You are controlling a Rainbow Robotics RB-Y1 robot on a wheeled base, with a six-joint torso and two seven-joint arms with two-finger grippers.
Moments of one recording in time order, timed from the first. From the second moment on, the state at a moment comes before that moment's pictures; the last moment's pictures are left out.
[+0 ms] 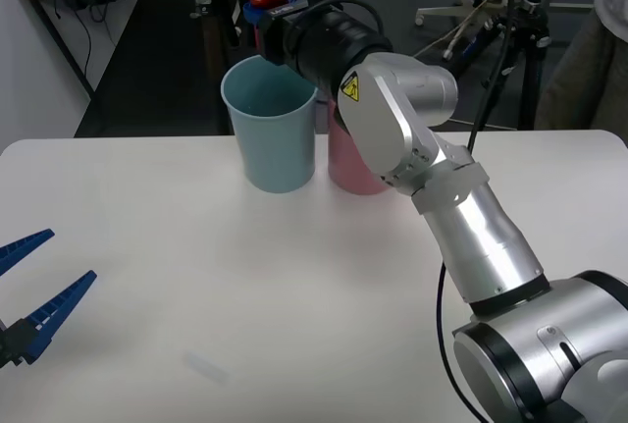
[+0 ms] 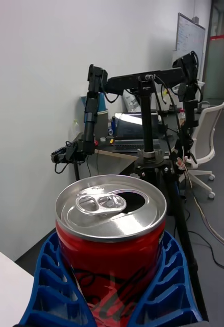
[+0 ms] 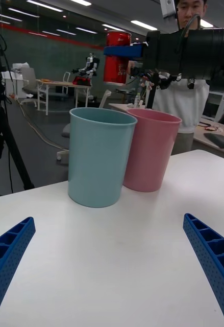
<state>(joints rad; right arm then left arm) -0.87 0.01 0.13 -1.26 2.56 -0.43 -1.20 0.35 0.40 0.52 -1.66 -0.96 -1.22 0.00</state>
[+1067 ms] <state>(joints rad) -0.86 0.01 0.12 -1.26 2.53 -0.41 -1.19 0.35 0.40 0.52 -1.66 -0.96 -1.22 0.00</state>
